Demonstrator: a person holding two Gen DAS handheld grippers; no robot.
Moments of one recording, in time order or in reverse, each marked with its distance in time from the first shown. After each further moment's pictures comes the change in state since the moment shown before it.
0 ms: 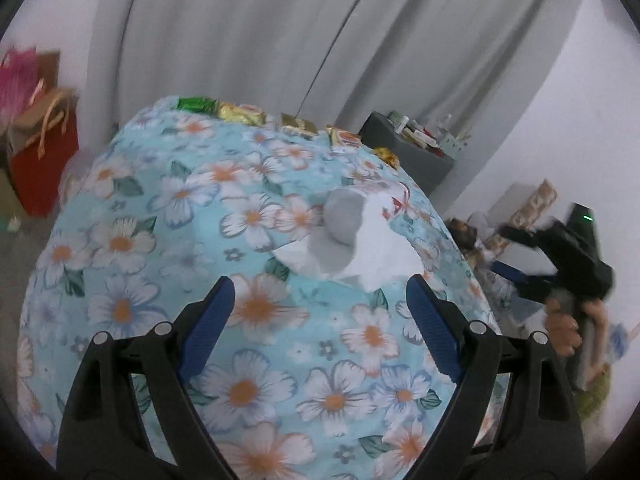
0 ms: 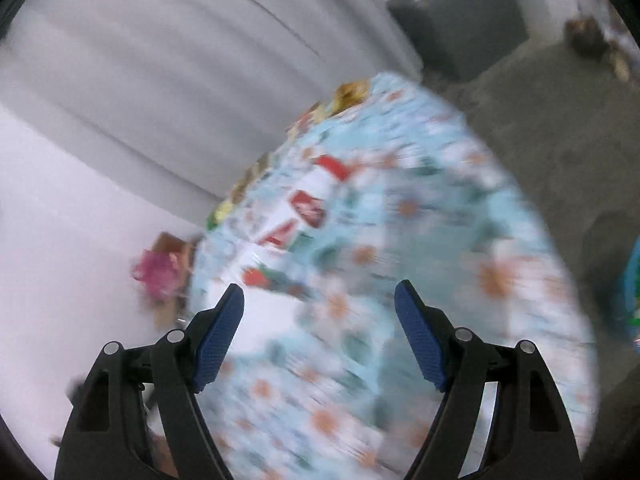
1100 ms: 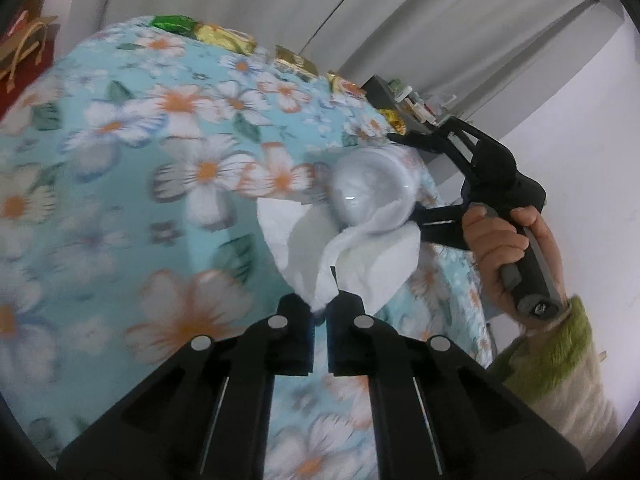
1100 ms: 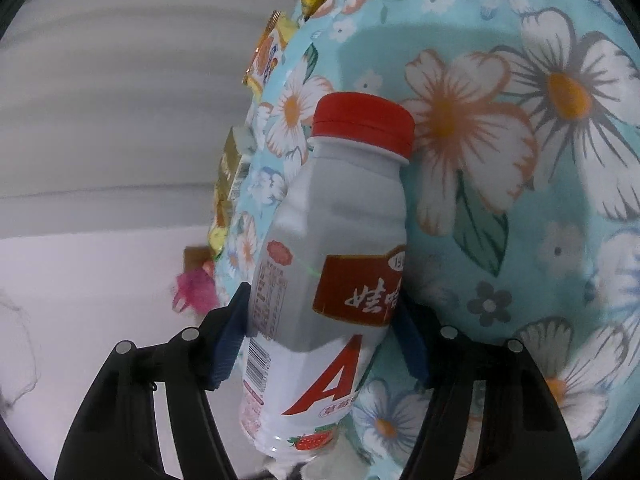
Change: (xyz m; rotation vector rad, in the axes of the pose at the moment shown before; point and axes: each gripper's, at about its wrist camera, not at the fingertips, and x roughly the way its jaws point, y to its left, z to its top) left arm 0.086 0.009 0.001 -0.115 0.167 -0.073; right arm 0.176 -0.007 0.060 0.330 0.294 0.136
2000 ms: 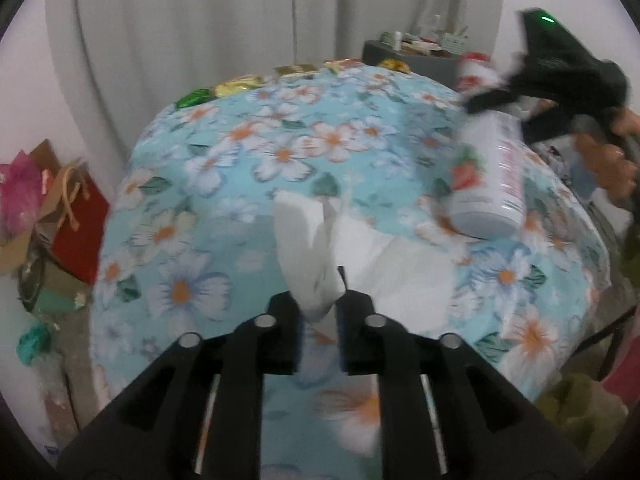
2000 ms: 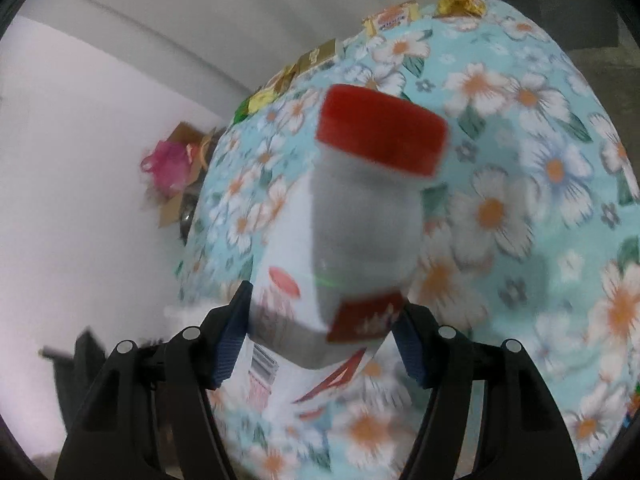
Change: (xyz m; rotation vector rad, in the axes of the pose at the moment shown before) left arm -0.062 -0.014 -0.055 0.501 0.017 0.334; right arm -0.061 0.037 -0.132 -0.565 0.051 -0.214
